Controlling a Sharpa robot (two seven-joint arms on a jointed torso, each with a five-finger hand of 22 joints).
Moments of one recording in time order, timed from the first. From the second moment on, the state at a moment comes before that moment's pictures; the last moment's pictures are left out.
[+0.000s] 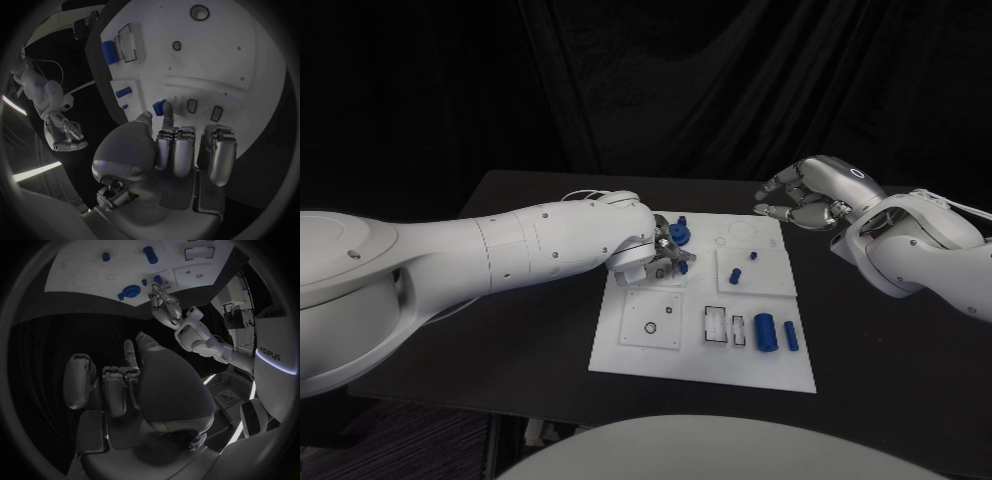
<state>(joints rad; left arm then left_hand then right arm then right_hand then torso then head) 1.26 -0.39 -0.21 1.20 -0.80 -0.02 -0.61 1.17 0.15 -0.06 0.26 0.25 0.92 0.04 0.38 0.91 1.47 -0.03 1.57 1.31 1.47 -0.08 1.57 1.31 0.01 1.46 0.03 1.57 1.31 1.33 -0.94 -0.25 1.55 -1.37 -0.59 0.08 1.48 -0.08 0.14 0.28 0.25 1.04 0.11 0.11 0.26 1.47 0.04 1.57 1.31 1.47 -0.01 1.57 1.31 0.06 1.41 0.10 1.34 1.31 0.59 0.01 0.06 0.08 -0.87</state>
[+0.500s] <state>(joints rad) 1.26 -0.38 -0.21 1.18 -0.80 0.00 -0.61 1.18 0.15 -0.05 0.25 0.25 0.92 0.04 0.36 0.91 1.47 -0.03 1.57 1.31 1.47 -0.08 1.57 1.31 0.01 1.47 0.03 1.57 1.31 1.33 -0.94 -0.25 1.55 -1.37 -0.58 0.07 1.48 -0.08 0.14 0.28 0.25 1.04 0.11 0.11 0.26 1.47 0.04 1.57 1.31 1.47 -0.01 1.57 1.31 0.06 1.41 0.10 1.34 1.31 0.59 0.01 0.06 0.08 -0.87</state>
